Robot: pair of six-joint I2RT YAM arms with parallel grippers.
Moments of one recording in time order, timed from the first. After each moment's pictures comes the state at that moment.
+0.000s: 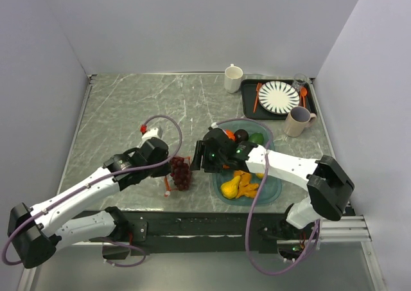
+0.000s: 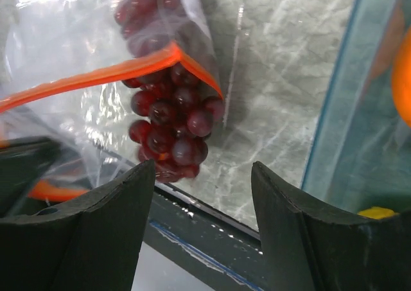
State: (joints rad) left arm -0.81 0.99 0.81 -0.68 -0.28 -0.87; right arm 0.91 1.49 0.98 -0.36 -0.03 0.95
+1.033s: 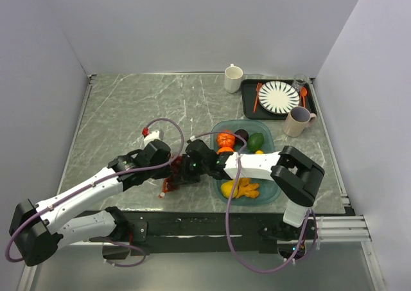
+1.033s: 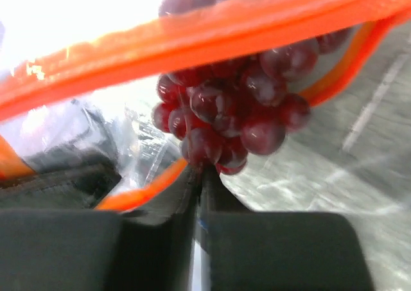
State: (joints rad) left arm -0.81 1.01 0.75 -0.63 -0.27 -0.91; right arm 1.01 1.74 0.97 0.01 -0.24 1.11
